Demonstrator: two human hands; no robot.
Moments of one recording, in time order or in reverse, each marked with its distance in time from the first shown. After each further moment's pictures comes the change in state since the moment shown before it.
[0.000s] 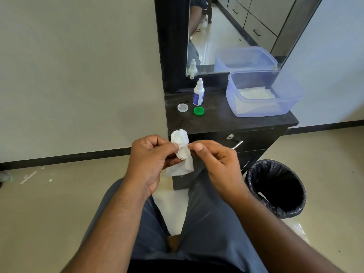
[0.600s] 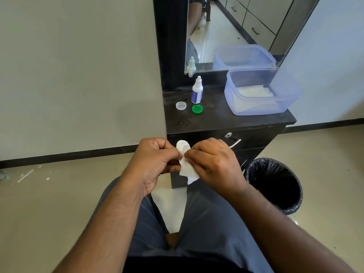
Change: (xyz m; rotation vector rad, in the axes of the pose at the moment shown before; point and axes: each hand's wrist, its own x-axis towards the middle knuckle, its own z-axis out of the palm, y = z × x) left_hand -0.001 0.001 0.000 0.168 -0.143 -0.104; right_hand 0.009 0.011 -0.011 -0.899 -0.119 -0.659
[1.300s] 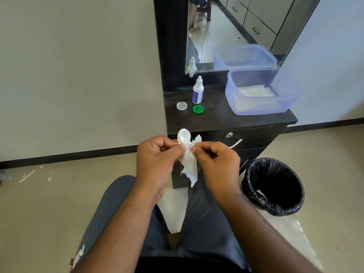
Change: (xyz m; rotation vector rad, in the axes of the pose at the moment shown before) left_hand -0.003 -0.015 0.014 -0.089 0.216 0.283; right_hand 0.002 -0.029 0.005 0.576 0.213 0.907
